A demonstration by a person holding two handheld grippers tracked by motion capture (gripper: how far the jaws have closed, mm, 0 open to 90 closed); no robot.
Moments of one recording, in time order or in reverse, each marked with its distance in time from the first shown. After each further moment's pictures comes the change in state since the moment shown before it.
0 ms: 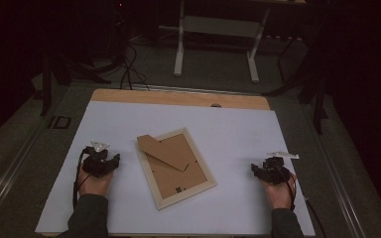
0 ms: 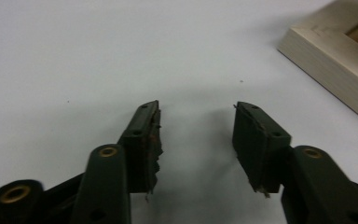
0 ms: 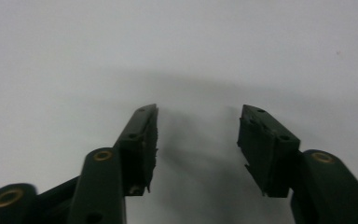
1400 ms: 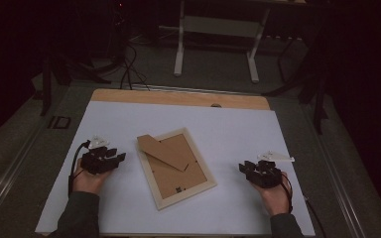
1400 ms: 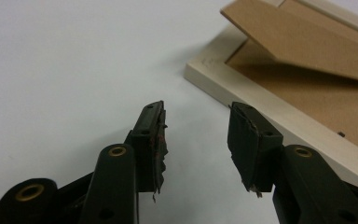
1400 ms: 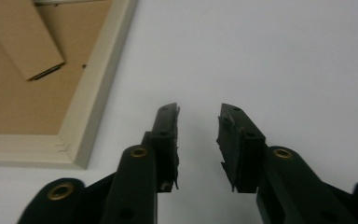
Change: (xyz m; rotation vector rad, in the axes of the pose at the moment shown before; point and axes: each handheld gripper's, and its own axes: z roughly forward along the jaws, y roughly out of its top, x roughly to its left) left arm 0.005 0.026 -0.030 -0.043 -0.281 0.119; right arm 0.045 0.009 -0.035 -0.105 0.243 -0.179
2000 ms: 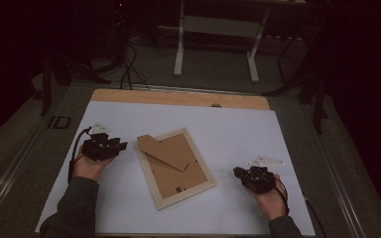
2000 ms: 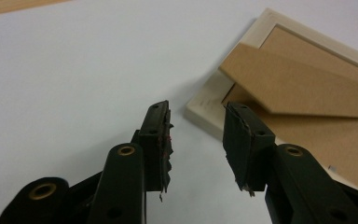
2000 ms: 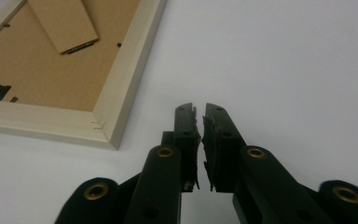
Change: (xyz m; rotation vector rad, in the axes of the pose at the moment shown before) left arm 0.008 0.034 0.010 0.004 -0.052 0.040; right arm 0.023 -0.007 0.006 0.041 0.038 -0.077
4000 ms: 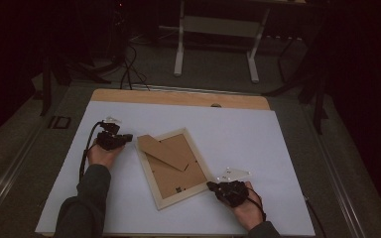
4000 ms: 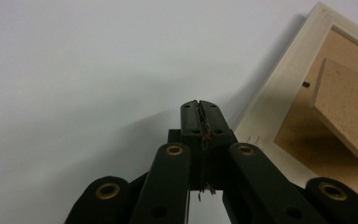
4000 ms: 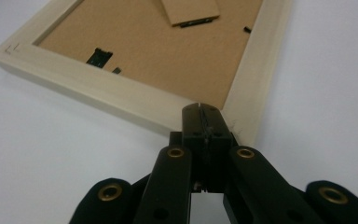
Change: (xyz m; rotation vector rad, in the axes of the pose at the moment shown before) left arm 0.025 0.007 0.064 0.054 -0.029 -0.099; right arm 0.068 -0.007 0.032 0.052 0.154 -0.192
